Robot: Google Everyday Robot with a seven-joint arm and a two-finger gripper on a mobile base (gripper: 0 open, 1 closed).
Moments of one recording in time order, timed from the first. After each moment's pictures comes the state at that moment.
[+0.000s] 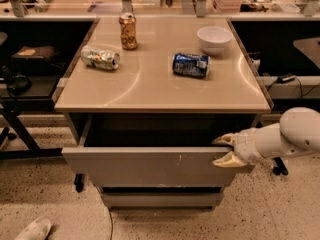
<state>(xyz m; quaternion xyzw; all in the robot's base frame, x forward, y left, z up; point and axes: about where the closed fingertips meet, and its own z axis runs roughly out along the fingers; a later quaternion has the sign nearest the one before) 0.511 -0.197 0.640 -0.66 0.67 0.11 0.32</state>
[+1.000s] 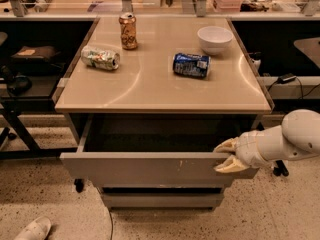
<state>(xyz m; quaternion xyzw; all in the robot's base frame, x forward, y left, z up) 0.500 -0.197 0.644 -0.66 0.67 0.11 0.32</state>
